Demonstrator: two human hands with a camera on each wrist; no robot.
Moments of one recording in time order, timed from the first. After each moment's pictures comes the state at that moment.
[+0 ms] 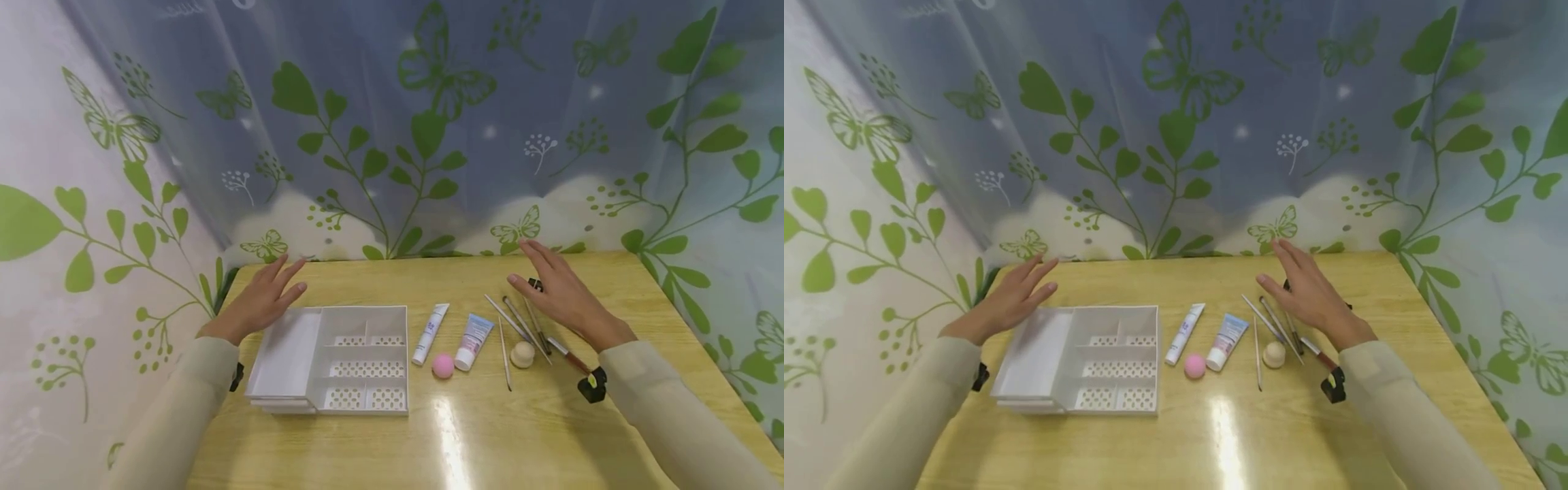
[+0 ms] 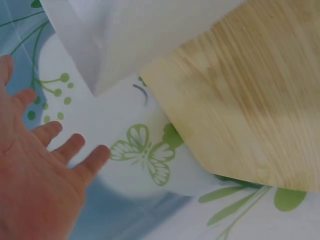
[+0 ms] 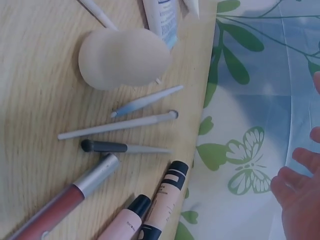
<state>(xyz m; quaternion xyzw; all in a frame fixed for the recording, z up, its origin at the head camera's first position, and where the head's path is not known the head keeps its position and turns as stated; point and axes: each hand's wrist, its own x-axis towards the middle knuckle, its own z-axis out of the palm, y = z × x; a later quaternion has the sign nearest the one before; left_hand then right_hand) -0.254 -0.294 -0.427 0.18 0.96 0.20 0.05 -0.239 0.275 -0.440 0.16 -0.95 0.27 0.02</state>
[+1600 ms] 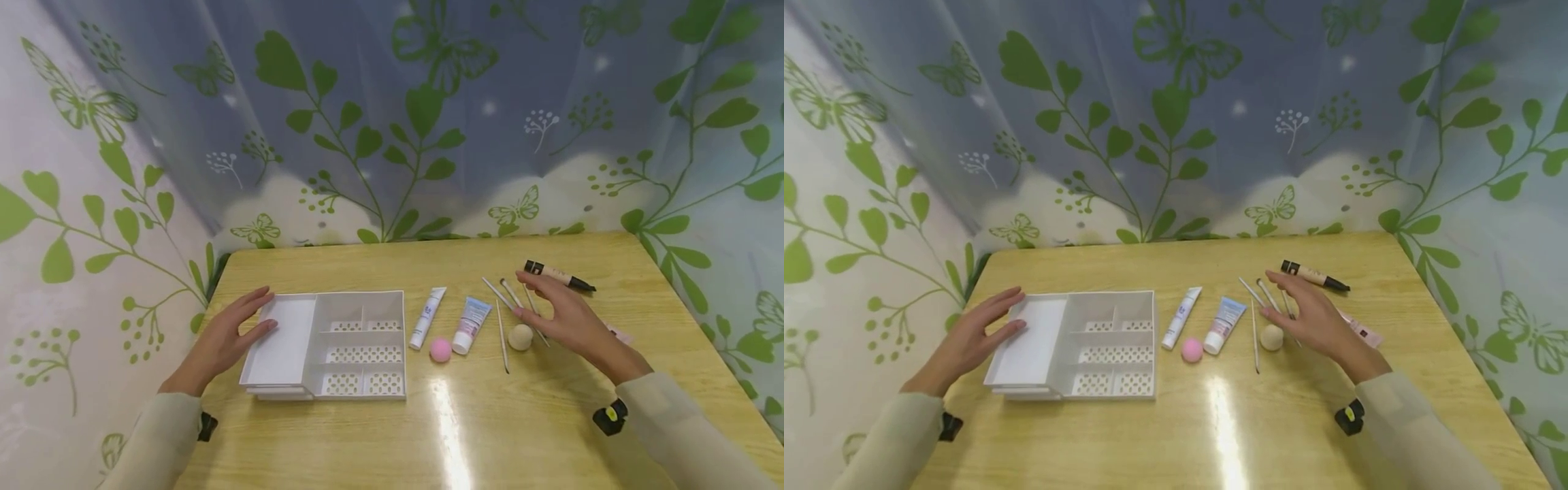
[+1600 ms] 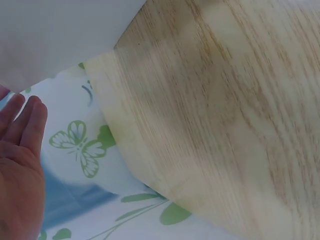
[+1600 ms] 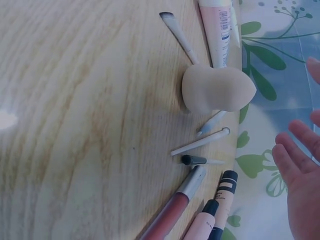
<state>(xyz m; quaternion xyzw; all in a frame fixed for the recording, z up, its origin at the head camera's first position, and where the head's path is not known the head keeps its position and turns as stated) -0.190 -0.339 -0.475 0.18 0.95 0.25 -0.03 -0.186 0.283 -0.478 0.17 -0.92 0.35 -0.02</state>
